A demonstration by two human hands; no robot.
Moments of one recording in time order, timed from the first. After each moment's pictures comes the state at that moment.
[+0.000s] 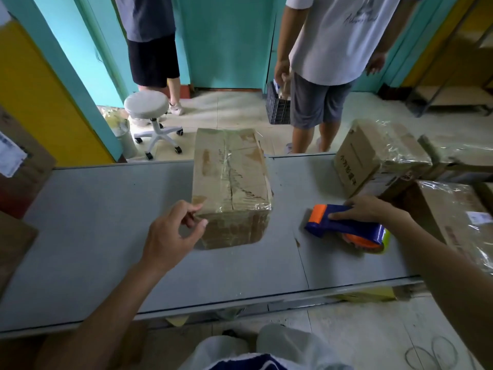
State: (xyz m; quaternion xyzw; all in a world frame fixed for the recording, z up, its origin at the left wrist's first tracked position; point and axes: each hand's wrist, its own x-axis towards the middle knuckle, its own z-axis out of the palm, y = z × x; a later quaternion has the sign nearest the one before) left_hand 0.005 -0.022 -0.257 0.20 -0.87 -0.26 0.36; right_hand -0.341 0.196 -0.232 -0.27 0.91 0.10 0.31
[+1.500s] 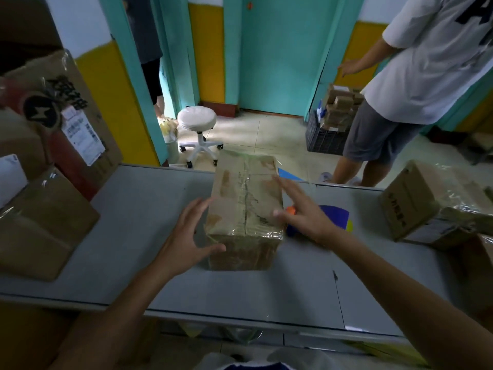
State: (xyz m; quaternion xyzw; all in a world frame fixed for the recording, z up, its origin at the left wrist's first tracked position) left_hand 0.058 -0.054 -0.254 0.30 -0.83 -0.41 0.24; right_hand -0.198 0.058 -0.214 -0.58 0.70 -0.32 0.27
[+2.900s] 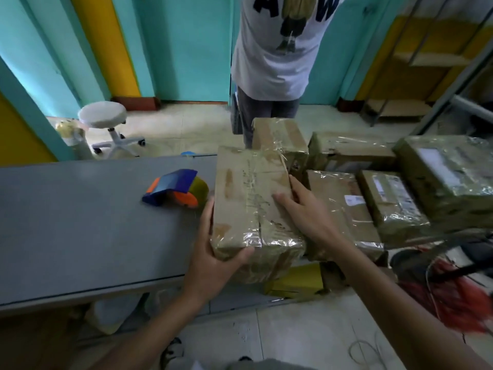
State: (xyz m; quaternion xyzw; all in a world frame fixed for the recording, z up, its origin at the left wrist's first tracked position) left_hand -0.141 0.257 -0.225 0.23 -0.70 -0.59 0.32; right_hand -0.317 0.351 -0.169 -0.32 0.82 -0.41 0.24
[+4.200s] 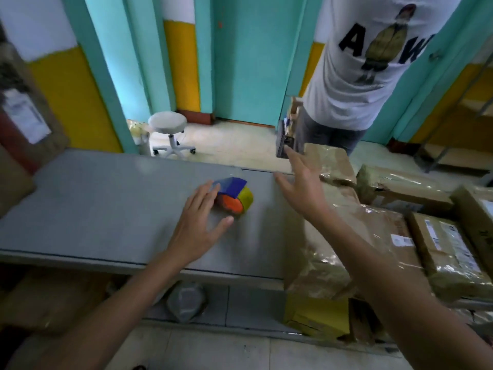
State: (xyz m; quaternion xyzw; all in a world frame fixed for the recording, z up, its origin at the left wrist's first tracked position) left_hand -0.095 0.169 -0.219 0.28 -0.89 -0.23 0.29; right_hand -0.293 0.263 -0.141 -0.51 0.80 -0.32 -0.02
